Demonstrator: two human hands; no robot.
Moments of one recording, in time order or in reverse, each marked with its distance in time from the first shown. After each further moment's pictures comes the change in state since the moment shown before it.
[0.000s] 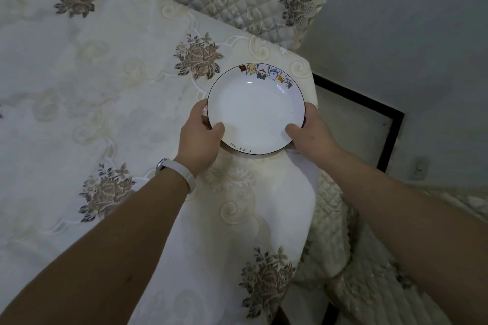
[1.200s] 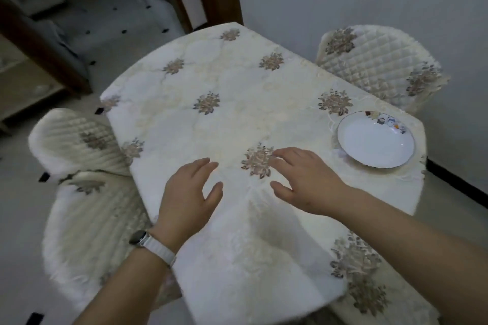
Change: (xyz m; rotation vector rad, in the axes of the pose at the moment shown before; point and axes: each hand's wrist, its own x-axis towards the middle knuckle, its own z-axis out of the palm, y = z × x) left_hand -0.328 -0.047 -0.256 0.754 0.451 0.250; right_hand -0.268 -0.148 0.108 -0.878 -0.389 -1.133
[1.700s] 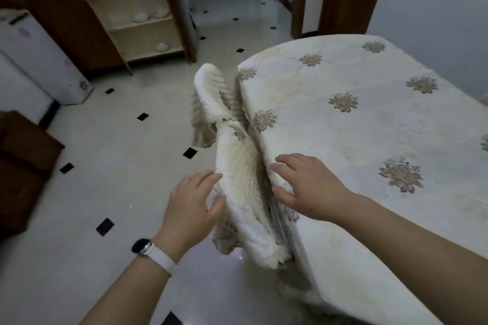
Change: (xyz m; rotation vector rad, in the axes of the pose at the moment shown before) left_hand -0.243 -0.258 -0.121 0.030 0.162 -0.400; right_hand 0.100 -0.343 0.071 -0.112 -0.080 -0.397
